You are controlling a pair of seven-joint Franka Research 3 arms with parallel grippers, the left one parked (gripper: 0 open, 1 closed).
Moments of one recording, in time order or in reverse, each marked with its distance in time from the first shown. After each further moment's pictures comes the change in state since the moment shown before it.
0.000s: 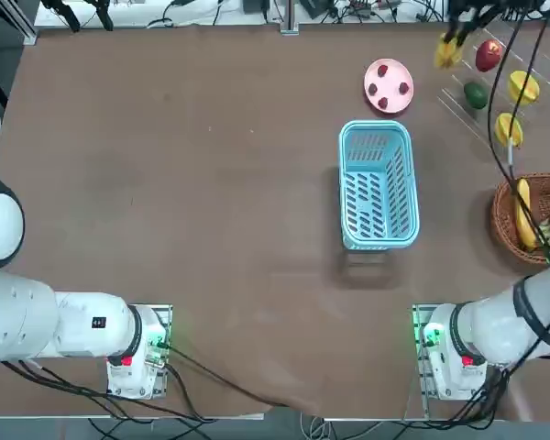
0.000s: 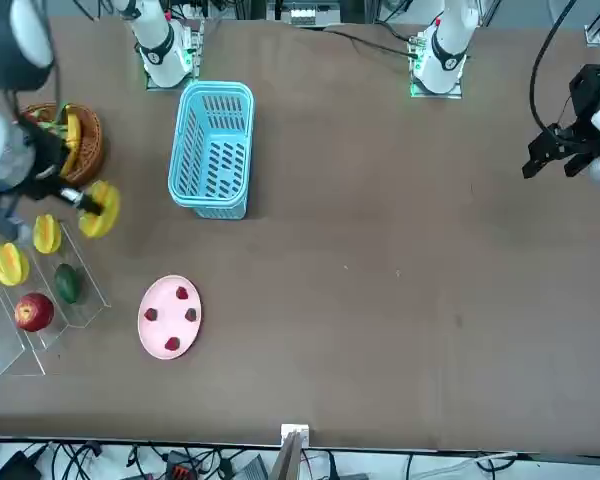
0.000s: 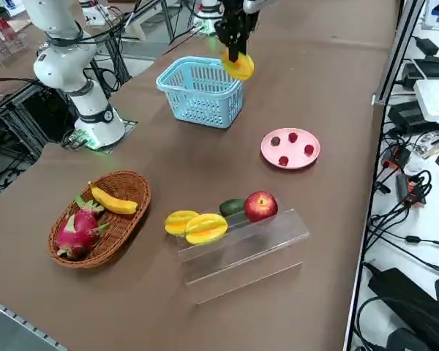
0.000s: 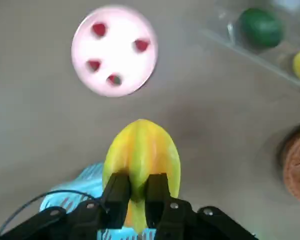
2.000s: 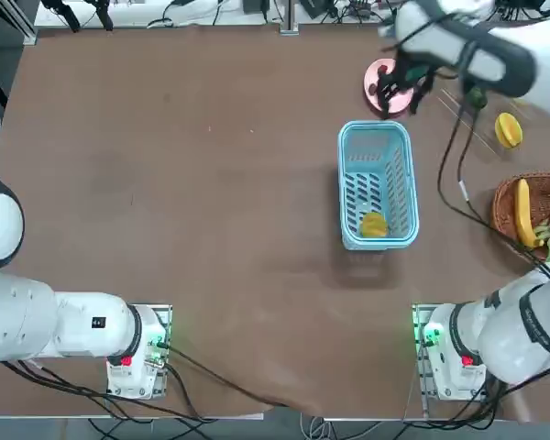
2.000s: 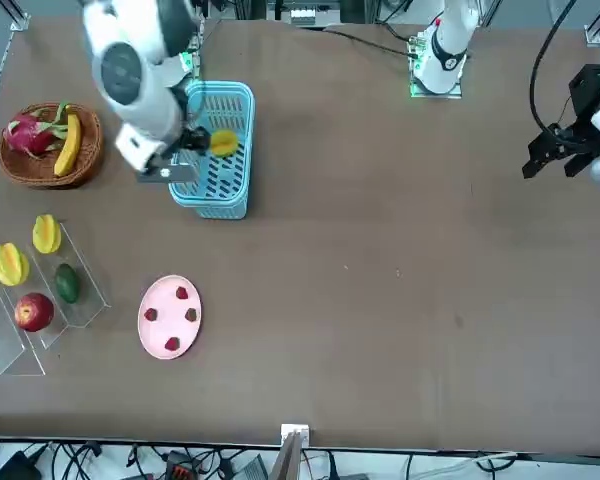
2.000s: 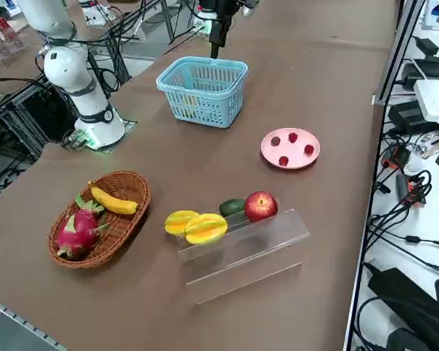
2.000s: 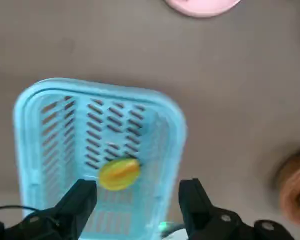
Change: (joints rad) arm 0.308 -0.112 -0.069 -0.278 -0.097 0.042 -0.241
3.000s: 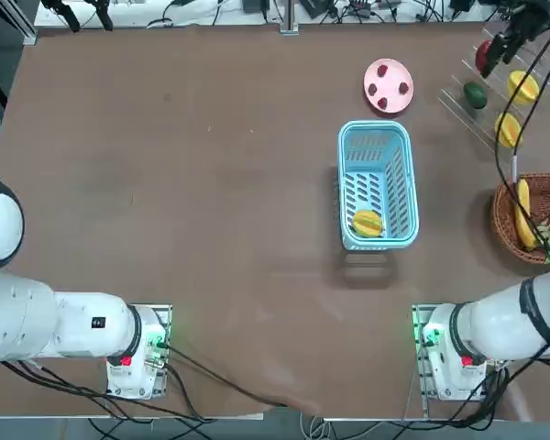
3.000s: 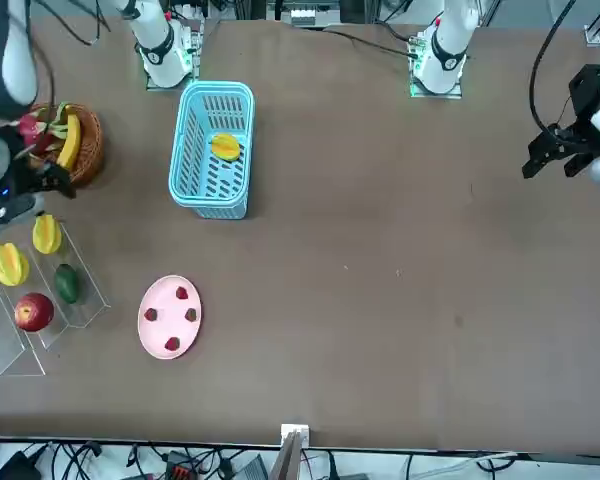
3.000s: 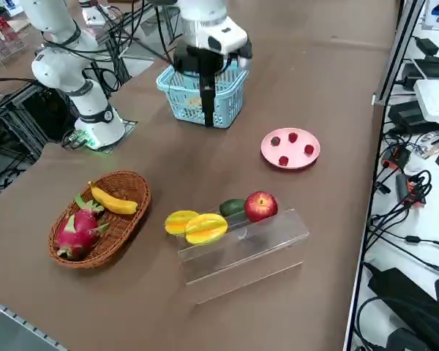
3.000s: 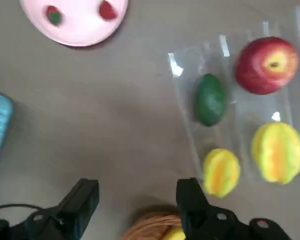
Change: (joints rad) arm -0.491 0.139 -0.072 0.088 -0.048 0.212 -0.859
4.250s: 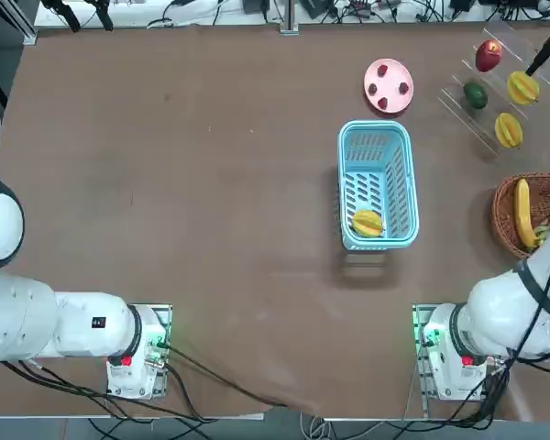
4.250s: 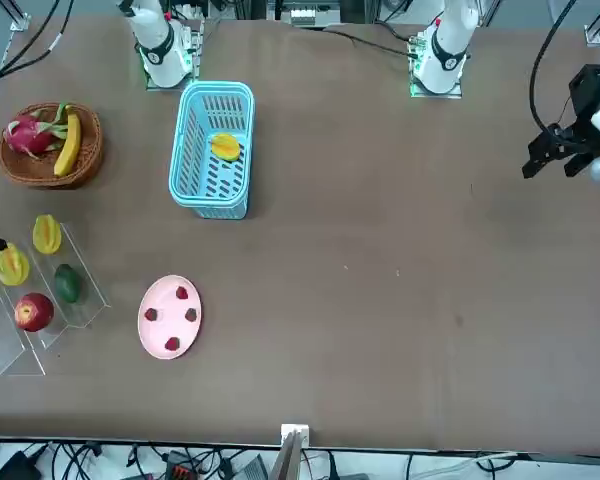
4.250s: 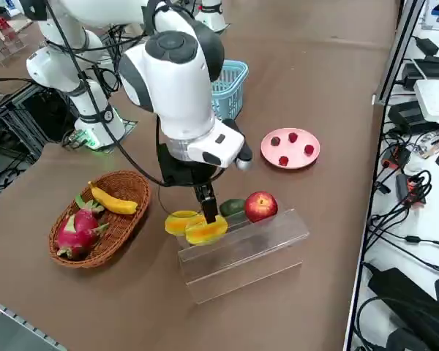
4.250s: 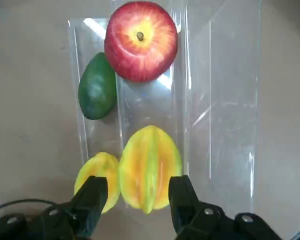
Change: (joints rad) arm -0.319 0.434 0.008 0.408 0.178 0.071 -0.590
